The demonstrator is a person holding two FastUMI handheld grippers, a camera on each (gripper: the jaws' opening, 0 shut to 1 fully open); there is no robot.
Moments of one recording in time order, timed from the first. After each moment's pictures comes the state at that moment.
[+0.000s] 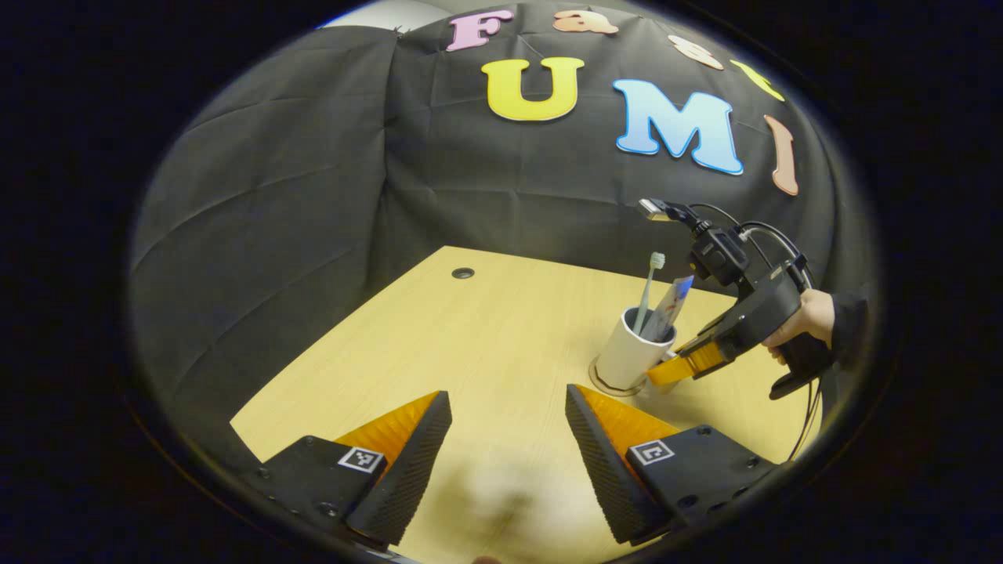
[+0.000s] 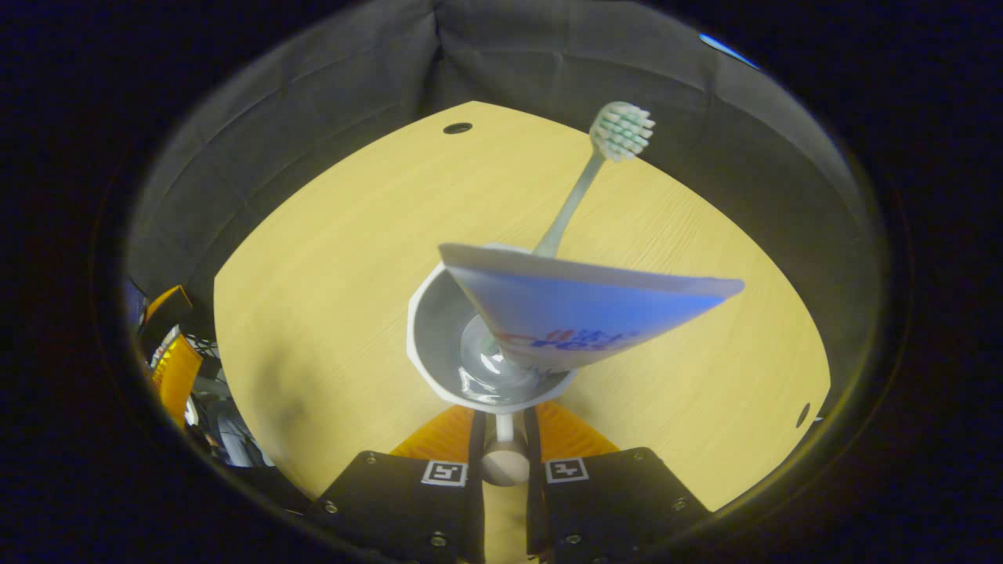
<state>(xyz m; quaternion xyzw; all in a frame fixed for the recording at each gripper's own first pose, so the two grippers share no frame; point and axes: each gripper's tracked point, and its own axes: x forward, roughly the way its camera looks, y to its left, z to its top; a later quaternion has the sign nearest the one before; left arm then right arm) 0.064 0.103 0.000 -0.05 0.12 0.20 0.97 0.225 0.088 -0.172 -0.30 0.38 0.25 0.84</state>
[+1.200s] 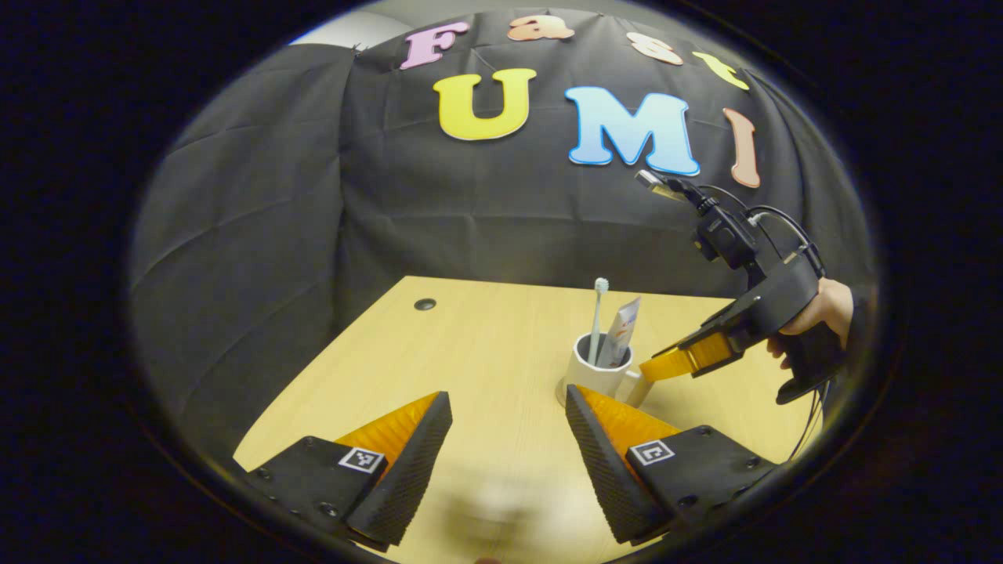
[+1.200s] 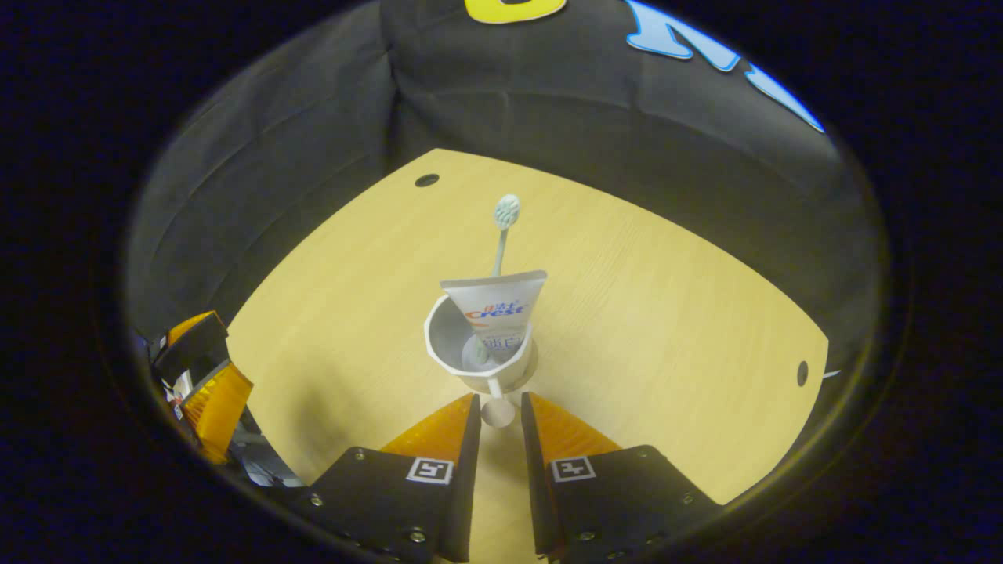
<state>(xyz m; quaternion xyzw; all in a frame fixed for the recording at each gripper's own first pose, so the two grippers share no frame) 0.061 0.070 0.034 0.01 0.09 0.13 0.99 0.162 0.034 -0.066 -0.20 0.32 0.22 0.90</state>
